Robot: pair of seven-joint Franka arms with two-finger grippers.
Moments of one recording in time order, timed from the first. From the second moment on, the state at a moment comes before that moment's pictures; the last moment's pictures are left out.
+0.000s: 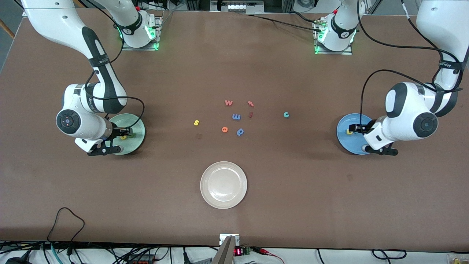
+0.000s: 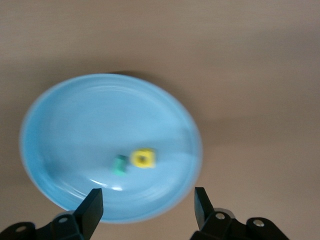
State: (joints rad) left arm 0.31 0.42 -0.36 -1.91 0.11 2.00 0.00; right arm 0.18 0.46 -0.10 -1.93 0.01 2.22 -0.07
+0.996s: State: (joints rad) left arm 0.07 0.62 -0.53 -1.94 0.11 2.23 -0.28; right arm 0.50 0.50 0.09 -1.95 0.01 2.39 0.71
